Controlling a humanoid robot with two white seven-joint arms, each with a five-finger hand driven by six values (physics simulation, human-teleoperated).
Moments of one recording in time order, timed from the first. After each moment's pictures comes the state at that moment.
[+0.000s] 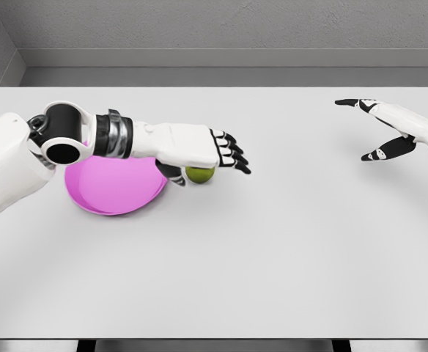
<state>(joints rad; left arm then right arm) -0.93 0.55 -0.96 -1.50 -0.38 -0.55 -0.60 -0.52 -0.64 0.22 -1.07 0.18 -0.61 0.61</state>
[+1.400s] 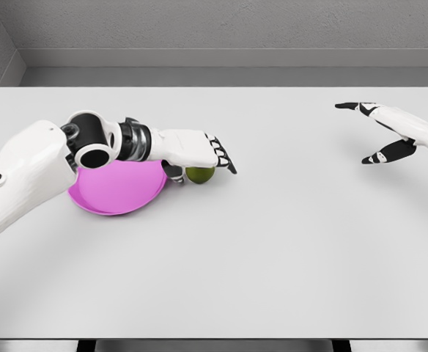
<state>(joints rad) -0.94 0.46 -1.04 -1.35 -0.52 -0.46 -0.59 -0.51 -0.65 0.22 -1.08 0.18 -0.61 0.61</state>
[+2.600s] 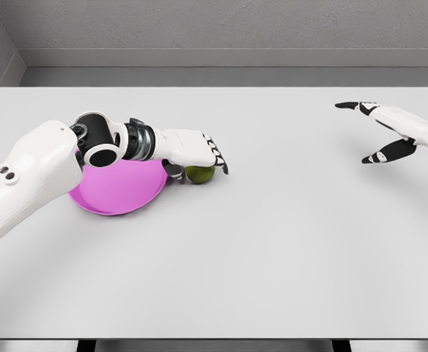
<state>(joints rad) -0.95 0.43 -1.05 -1.28 -0.58 -0.45 -0.59 -0.51 -0.65 0.22 -1.08 0.18 -0.61 0.61</state>
